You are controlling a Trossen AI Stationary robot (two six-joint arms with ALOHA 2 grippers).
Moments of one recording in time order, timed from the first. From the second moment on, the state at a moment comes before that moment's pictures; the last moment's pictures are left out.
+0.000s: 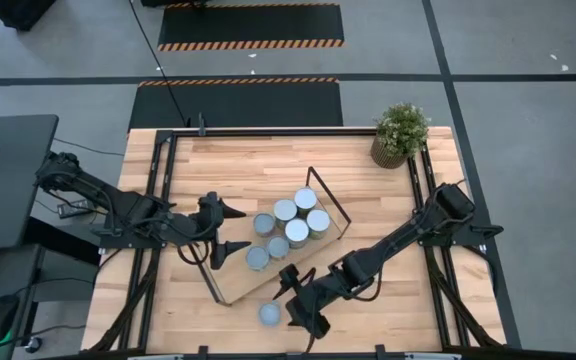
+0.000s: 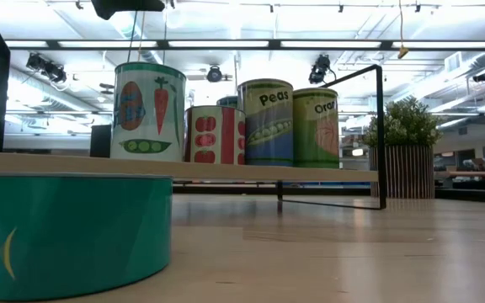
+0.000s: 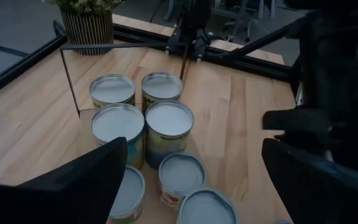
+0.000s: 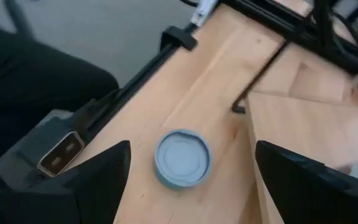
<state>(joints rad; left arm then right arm) -0.46 1.05 0.90 -0.31 -0.55 -0.46 0.52 1.95 1.46 -0.20 0.11 -0.16</state>
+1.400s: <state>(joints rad) -0.41 1.05 0.90 -0.32 -0.56 -0.47 0.47 2.32 1.73 -0.32 0.10 -0.14</state>
